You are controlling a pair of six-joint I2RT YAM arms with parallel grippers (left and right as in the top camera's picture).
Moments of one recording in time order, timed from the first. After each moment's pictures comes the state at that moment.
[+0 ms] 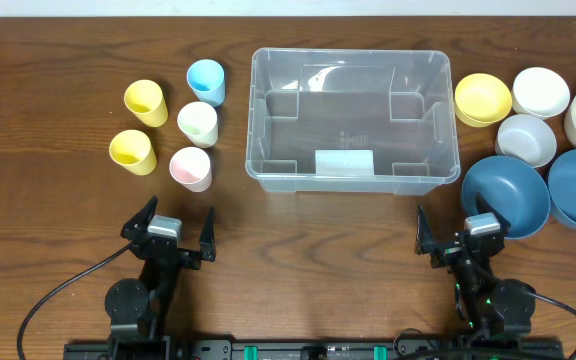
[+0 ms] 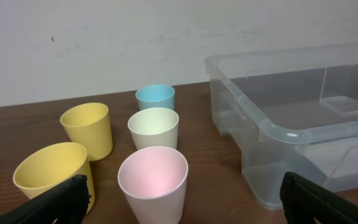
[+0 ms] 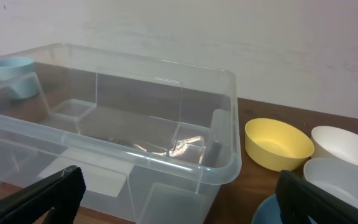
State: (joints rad) left arm 0.01 0.01 0.02 -0.10 0.23 0.04; right arm 0.01 0.01 0.01 -0.05 -0.19 -0.06
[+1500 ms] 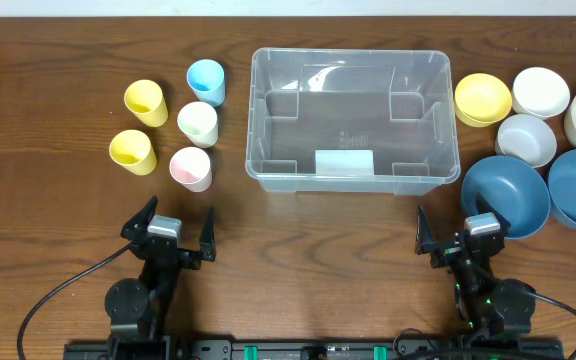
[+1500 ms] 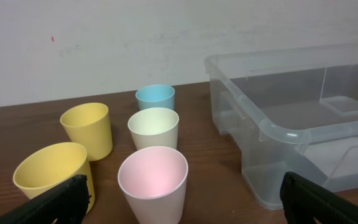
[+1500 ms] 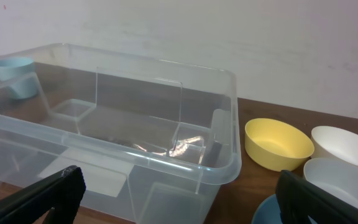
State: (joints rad) left arm 0.01 0.01 0.02 -0.10 0.23 0.04; right arm 0.01 0.01 0.01 -0.05 -0.19 -0.06
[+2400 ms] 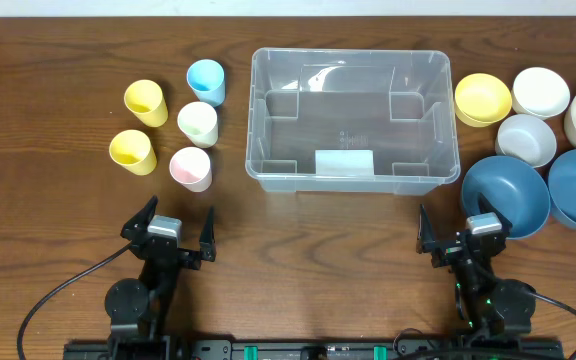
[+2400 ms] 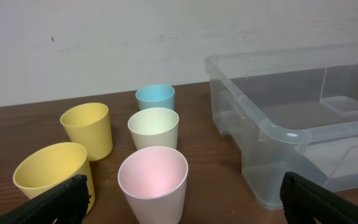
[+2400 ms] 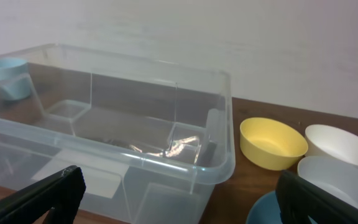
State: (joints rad) left arm 0.01 0.01 0.02 -0.10 0.23 0.04; right arm 0.01 0.01 0.01 -0.04 -0.17 -0.06
